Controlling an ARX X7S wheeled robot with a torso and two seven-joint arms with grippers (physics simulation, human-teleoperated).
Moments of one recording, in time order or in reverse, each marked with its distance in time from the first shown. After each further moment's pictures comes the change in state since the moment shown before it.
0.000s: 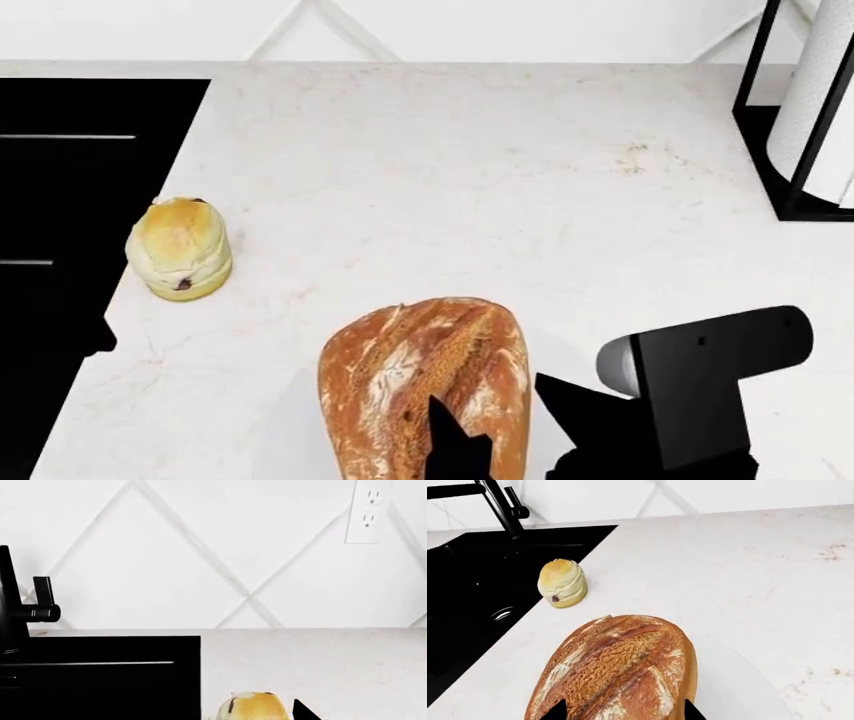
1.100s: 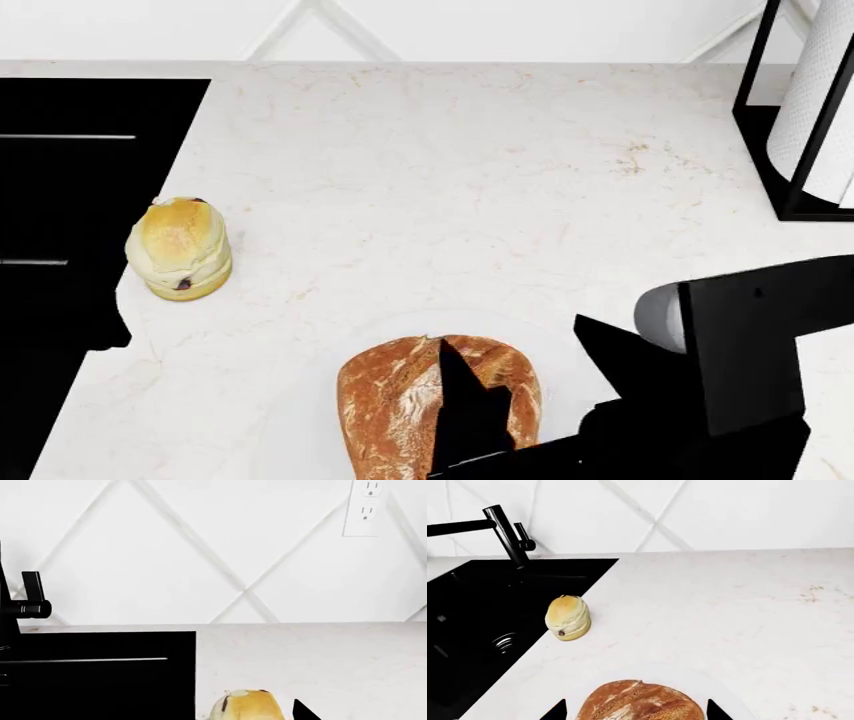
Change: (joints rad) left arm -0.032 -0.005 0.034 -0.028 -0.017 -0.019 -0.023; right arm 0.088 0.122 -0.082 -0.016 0.159 -0.169 0.126
